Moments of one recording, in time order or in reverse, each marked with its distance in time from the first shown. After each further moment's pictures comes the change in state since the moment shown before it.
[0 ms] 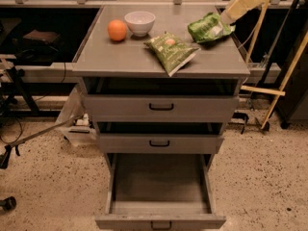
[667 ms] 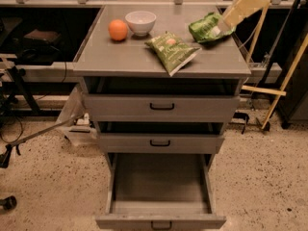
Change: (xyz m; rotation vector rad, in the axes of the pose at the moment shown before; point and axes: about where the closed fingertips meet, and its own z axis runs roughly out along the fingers) arm 0.009 0.013 0.008 -0.030 0.027 0.008
